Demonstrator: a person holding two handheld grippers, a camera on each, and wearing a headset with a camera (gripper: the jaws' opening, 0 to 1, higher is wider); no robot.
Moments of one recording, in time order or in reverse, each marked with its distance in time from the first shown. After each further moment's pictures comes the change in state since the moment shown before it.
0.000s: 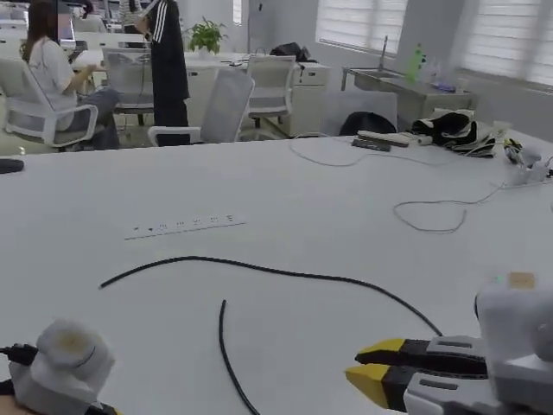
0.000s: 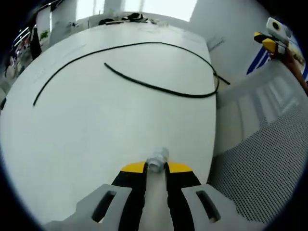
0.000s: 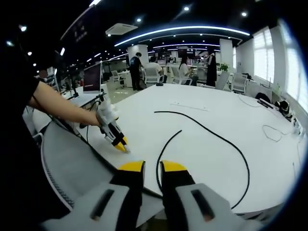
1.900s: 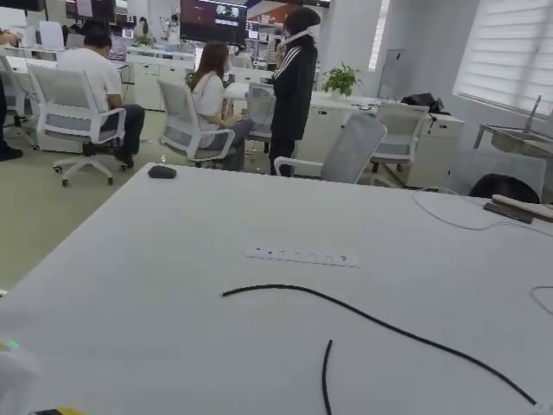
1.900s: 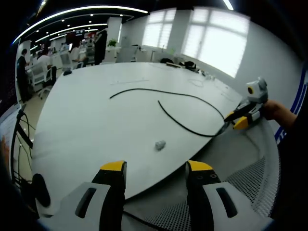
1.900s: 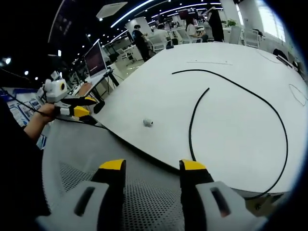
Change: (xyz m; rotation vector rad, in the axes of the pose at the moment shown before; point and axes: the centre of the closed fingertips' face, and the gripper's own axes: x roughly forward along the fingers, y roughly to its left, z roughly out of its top) left arm -0.183 -0.052 -0.034 -0.439 -0.425 0.311; right arm 0.057 0.048 -0.061 0.211 0.301 0.214
